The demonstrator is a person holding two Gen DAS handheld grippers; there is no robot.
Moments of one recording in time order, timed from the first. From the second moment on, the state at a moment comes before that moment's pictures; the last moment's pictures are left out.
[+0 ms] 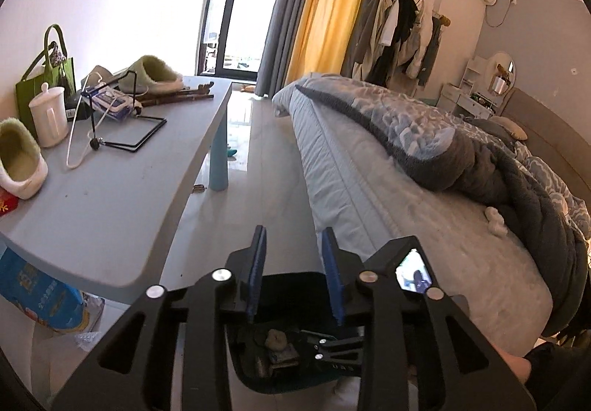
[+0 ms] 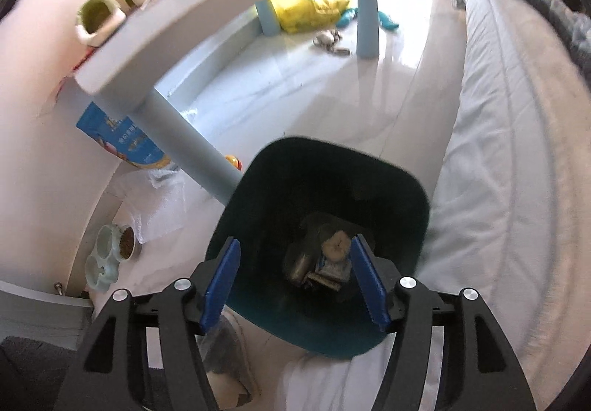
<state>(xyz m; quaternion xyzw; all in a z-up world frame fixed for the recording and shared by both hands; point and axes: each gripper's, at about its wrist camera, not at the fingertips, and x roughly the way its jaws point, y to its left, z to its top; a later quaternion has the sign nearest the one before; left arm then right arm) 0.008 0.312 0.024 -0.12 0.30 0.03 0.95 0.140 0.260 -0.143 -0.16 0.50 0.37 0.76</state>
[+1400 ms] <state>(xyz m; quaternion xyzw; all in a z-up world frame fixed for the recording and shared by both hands) 0.084 0.147 0.025 -0.10 0.31 -0.08 0.94 0.179 0.026 -0.056 -0.11 0.38 0.28 0.87</state>
